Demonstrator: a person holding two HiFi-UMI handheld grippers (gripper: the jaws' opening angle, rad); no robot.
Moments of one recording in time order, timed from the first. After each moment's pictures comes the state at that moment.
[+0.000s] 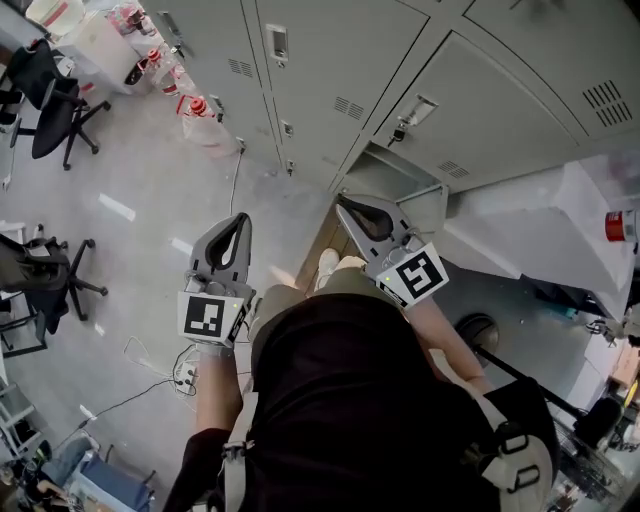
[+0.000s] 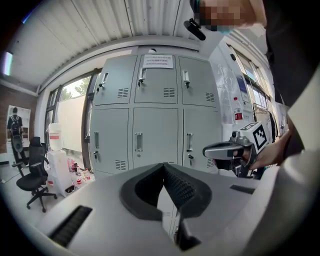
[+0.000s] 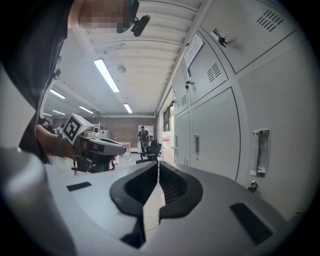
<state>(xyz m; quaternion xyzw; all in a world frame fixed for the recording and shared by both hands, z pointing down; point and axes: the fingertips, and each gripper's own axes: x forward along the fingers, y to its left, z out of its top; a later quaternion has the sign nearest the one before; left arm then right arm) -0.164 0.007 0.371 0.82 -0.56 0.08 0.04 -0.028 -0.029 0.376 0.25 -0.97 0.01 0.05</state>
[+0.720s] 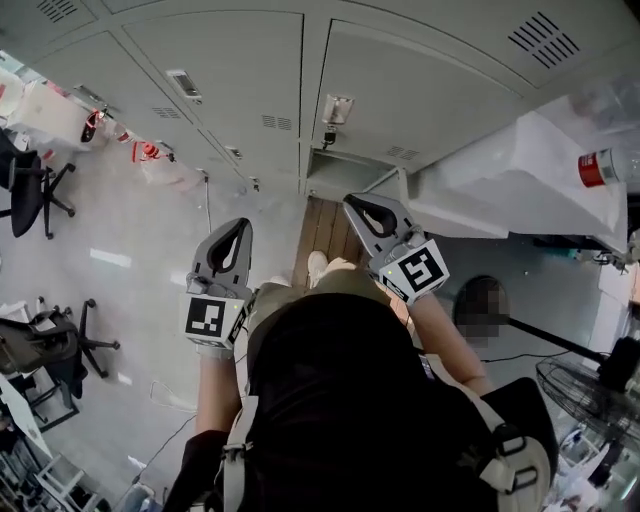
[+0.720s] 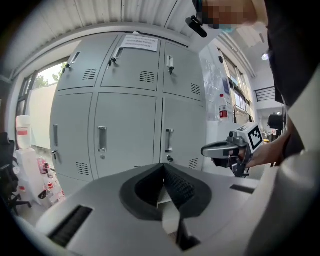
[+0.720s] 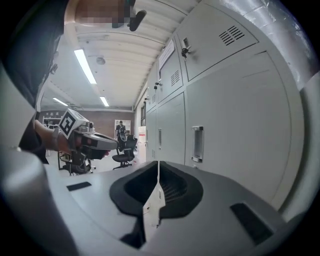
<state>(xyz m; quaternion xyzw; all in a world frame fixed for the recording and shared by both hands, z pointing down) -0.067 -0.055 0.385 0.89 -0.45 0.09 0.05 0.090 -0.069 0.395 0.38 -0.92 0.03 0.08</state>
